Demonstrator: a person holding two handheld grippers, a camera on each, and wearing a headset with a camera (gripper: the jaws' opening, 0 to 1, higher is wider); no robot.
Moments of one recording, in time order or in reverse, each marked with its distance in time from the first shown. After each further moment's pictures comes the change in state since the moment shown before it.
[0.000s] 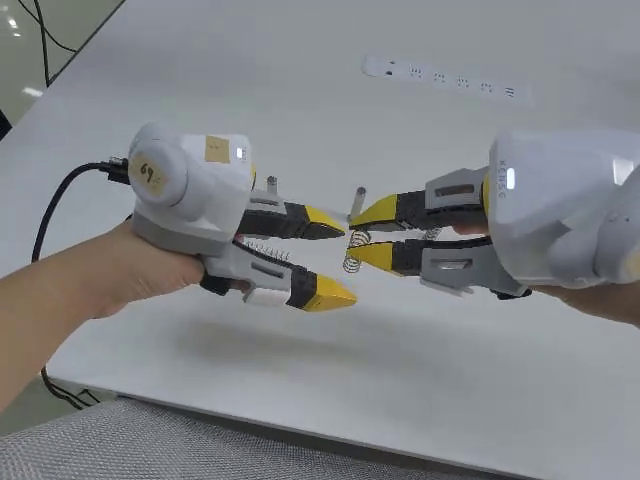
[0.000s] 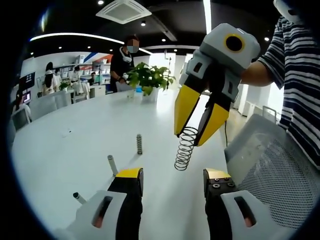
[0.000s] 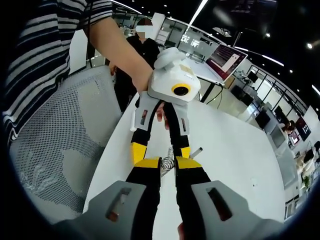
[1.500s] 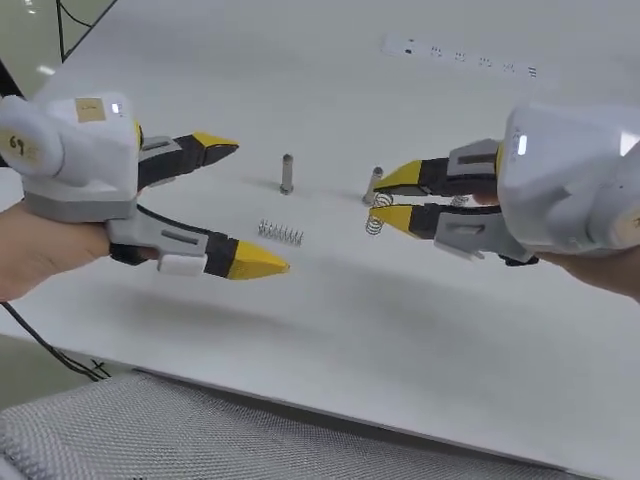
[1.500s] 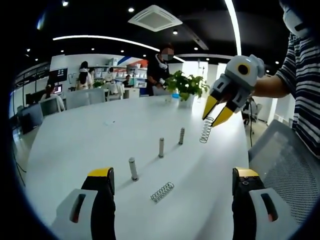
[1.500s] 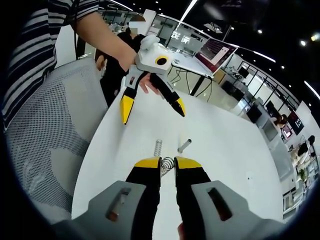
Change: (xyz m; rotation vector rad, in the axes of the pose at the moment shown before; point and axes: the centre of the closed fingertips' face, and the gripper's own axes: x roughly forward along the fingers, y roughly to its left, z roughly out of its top) left arm -0.087 0.055 -0.028 -0.088 -0.076 0.283; right arm 0.009 -0.022 -0.022 0.035 0.037 -0.091
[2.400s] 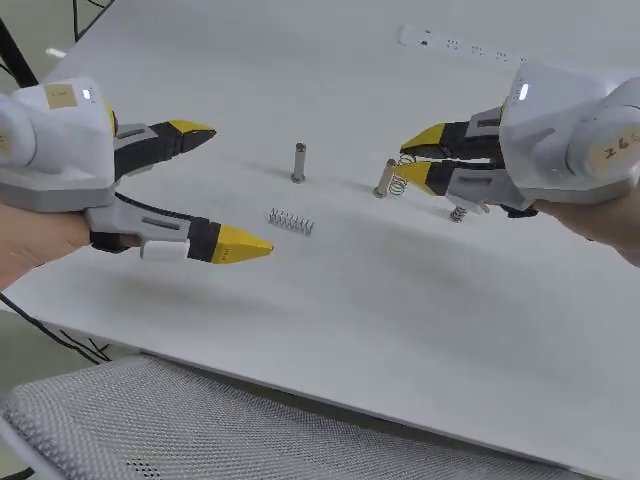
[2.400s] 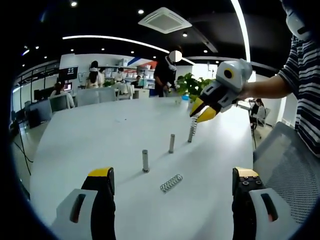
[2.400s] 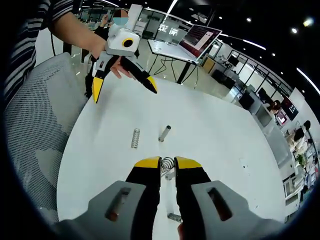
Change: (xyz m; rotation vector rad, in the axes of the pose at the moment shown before) left arm -0.020 0.012 -0.007 -0.036 -0.024 0.075; right arm 0.018 -0.049 -0.031 0.081 0.067 -0.072
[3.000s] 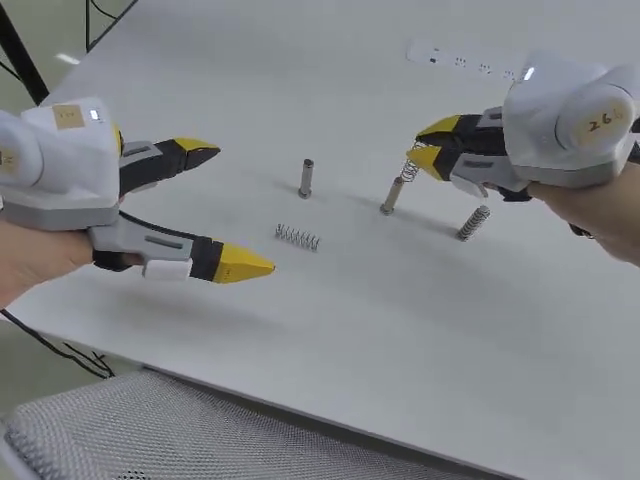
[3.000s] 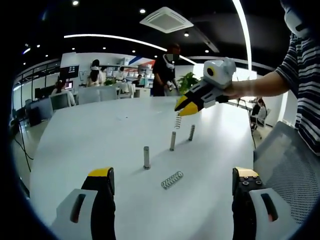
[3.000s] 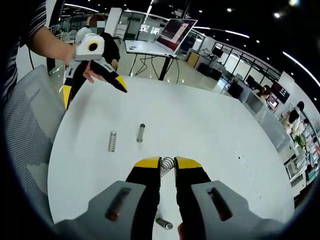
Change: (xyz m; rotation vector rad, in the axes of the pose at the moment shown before) left arm -0.004 0.002 -0.009 -0.008 0.016 0.008; right arm 0.022 -0.046 -0.015 0.134 0.009 -0.083
